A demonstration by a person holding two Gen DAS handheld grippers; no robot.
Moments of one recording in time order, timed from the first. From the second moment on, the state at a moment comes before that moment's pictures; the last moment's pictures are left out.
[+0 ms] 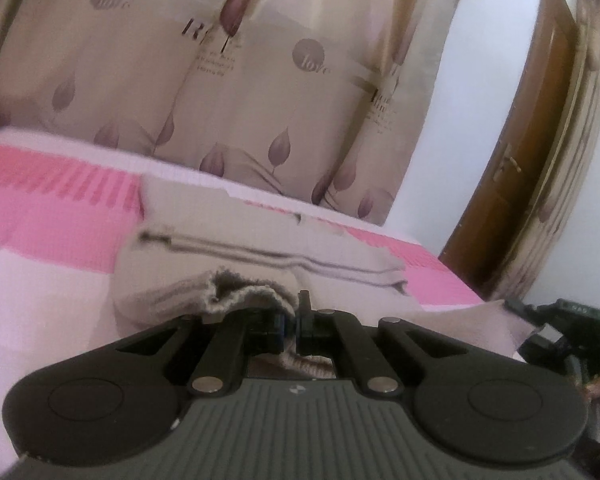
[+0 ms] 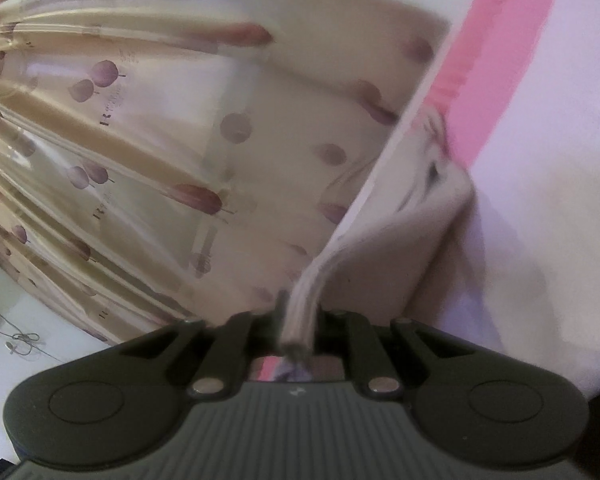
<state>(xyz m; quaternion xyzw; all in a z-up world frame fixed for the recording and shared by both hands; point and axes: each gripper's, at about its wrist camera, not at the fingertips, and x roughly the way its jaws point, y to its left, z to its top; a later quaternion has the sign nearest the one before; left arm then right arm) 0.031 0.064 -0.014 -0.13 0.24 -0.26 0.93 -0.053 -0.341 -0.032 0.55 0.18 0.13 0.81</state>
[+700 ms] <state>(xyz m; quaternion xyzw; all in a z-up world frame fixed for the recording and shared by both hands) 0.075 0.047 0.000 -0.10 0.23 -0.22 0.94 -0.005 -0.353 -0.016 0.55 0.16 0.14 0.81</state>
